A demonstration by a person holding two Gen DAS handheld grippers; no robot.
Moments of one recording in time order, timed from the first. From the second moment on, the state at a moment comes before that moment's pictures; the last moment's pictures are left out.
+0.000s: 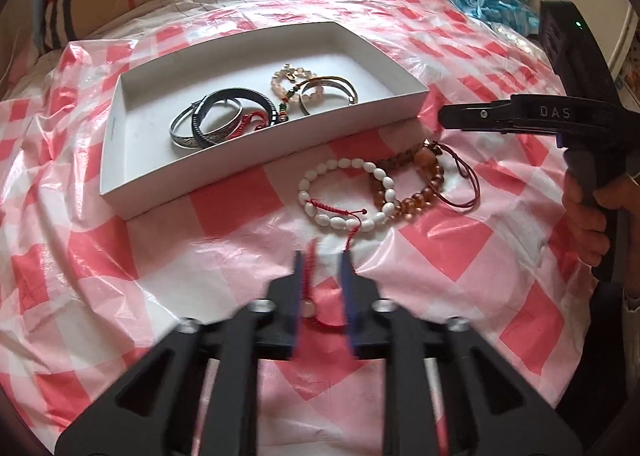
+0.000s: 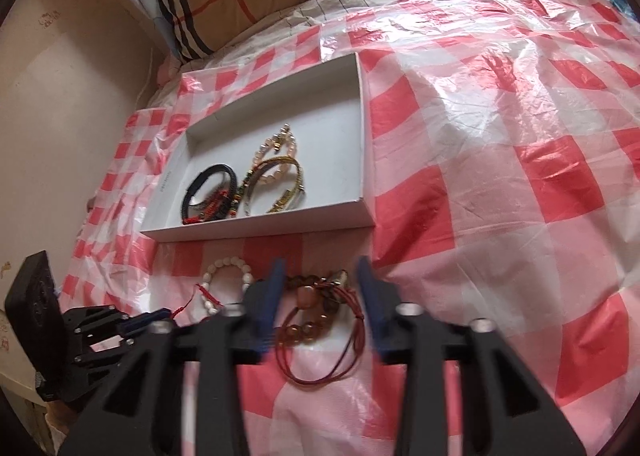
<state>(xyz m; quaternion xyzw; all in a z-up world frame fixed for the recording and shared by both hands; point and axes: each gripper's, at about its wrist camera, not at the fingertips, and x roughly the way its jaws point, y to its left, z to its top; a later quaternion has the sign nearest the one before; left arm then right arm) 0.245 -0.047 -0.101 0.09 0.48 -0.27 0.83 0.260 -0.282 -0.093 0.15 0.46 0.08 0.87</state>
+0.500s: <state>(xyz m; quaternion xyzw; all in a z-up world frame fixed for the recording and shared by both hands) 0.239 -0.069 -0.116 0.12 0.48 -0.27 0.82 0.245 -0.277 -0.112 0.17 0.49 0.12 0.85</state>
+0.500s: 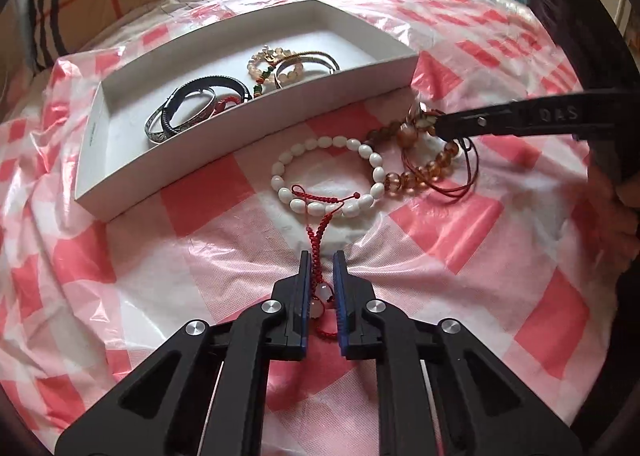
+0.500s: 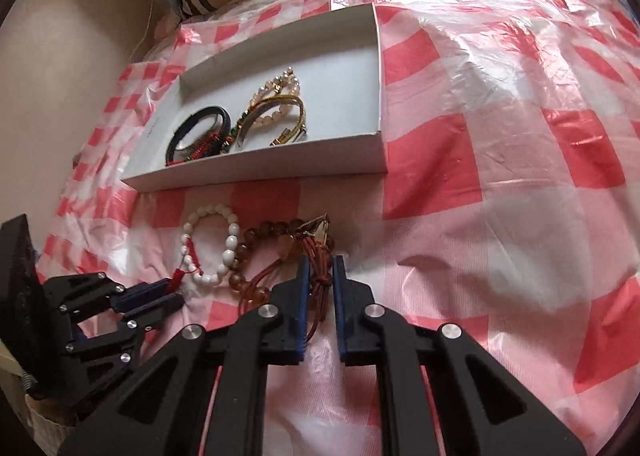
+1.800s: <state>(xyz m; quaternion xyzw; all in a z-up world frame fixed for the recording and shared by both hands) 0.249 -0.041 -0.086 0.01 0.44 -0.28 0.85 0.232 -0.259 -0.096 0.11 0.48 0.12 0.86</state>
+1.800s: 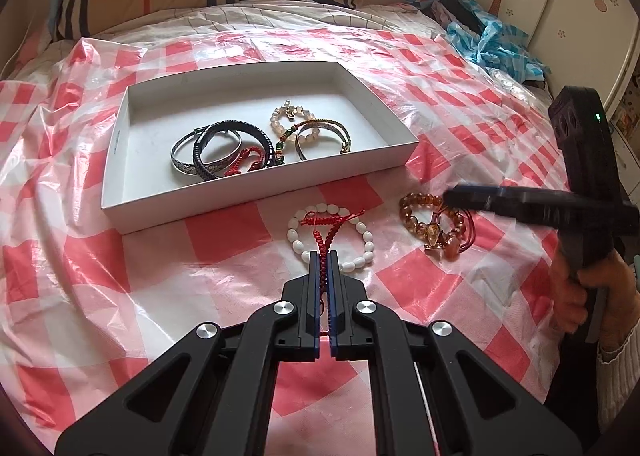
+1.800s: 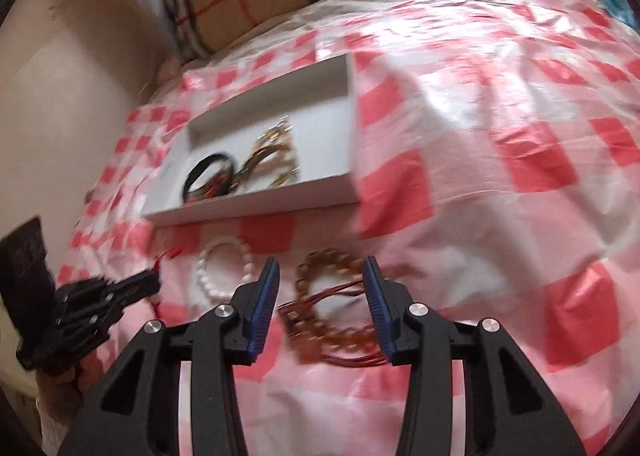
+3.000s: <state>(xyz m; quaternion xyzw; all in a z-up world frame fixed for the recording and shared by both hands) 0.248 -0.040 -0.077 0.01 0.43 -0.28 0.86 0.231 -0.286 -0.072 0.31 0.39 0.23 0.84</state>
